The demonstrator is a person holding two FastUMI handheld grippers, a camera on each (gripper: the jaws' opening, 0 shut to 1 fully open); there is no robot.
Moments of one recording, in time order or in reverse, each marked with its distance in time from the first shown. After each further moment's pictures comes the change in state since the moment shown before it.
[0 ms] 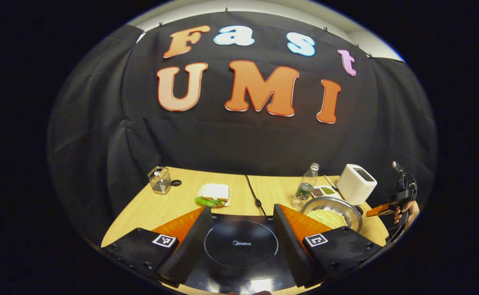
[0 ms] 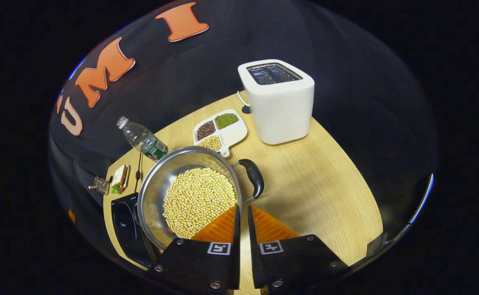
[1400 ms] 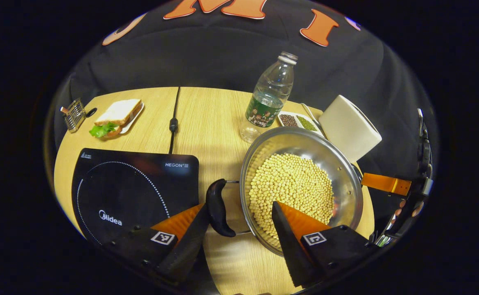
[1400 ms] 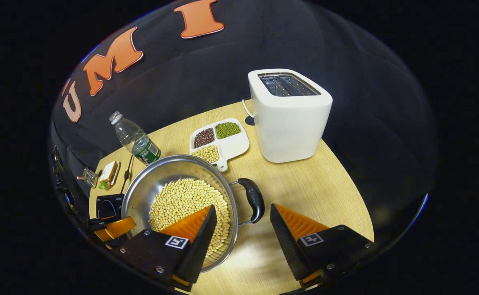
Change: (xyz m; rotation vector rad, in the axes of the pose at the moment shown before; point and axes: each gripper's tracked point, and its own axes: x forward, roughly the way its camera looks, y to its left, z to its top) left arm 0.171 -0.169 -0.180 -0.072 0.509 -0.164; right arm 0.047 -0.006 0.025 -0.113 -0.073 -0.066
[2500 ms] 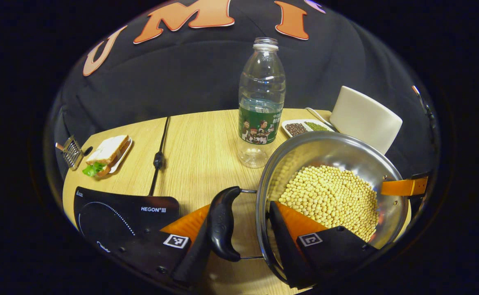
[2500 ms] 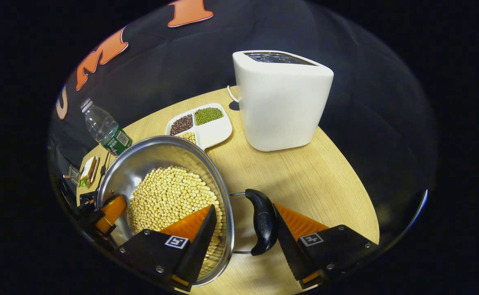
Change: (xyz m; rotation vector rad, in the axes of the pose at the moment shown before) left arm 0.076 -0.001 0.034 0.230 -0.194 0.102; right arm 0.026 -0.011 -0.031 0.025 0.050 -0.092
